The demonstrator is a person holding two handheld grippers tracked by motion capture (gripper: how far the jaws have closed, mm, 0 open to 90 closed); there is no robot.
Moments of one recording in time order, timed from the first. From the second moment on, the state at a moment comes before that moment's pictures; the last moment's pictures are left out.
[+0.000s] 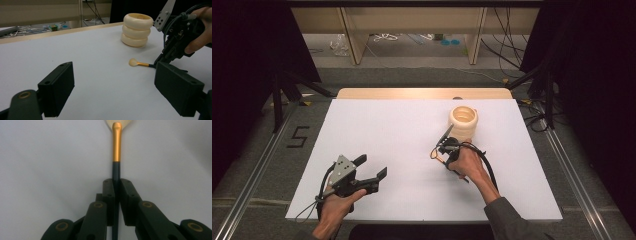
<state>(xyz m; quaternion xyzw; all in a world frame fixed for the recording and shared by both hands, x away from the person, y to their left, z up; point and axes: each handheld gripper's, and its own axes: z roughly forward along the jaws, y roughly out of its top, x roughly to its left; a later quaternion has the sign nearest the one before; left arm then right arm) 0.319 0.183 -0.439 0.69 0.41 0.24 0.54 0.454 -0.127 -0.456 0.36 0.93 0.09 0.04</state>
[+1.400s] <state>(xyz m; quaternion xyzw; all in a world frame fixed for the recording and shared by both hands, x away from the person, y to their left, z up) 0.318 0.184 -0.438 0.69 0.41 0.25 0.54 0.457 -0.163 -0.400 0.32 0.84 0.44 0.09</state>
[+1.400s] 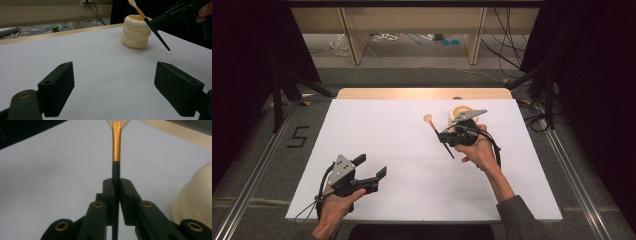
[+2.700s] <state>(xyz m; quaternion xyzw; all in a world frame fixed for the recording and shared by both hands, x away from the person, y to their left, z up) 0.318 0.184 -0.438 0.69 0.41 0.25 0.54 0.472 -0.193 -0.386 0.33 0.77 0.53 0.13</state>
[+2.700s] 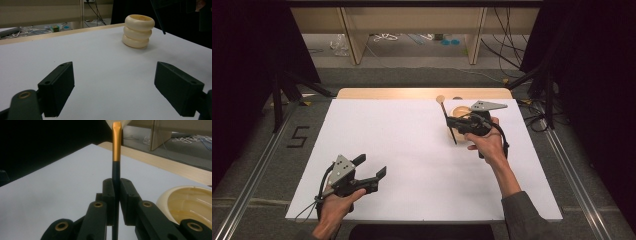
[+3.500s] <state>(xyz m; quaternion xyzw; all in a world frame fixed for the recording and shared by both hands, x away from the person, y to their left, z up) 0.319 0.185 -0.439 0.69 0.41 0.25 0.54 0.480 -0.207 -0.382 0.34 0.75 0.55 0.14</state>
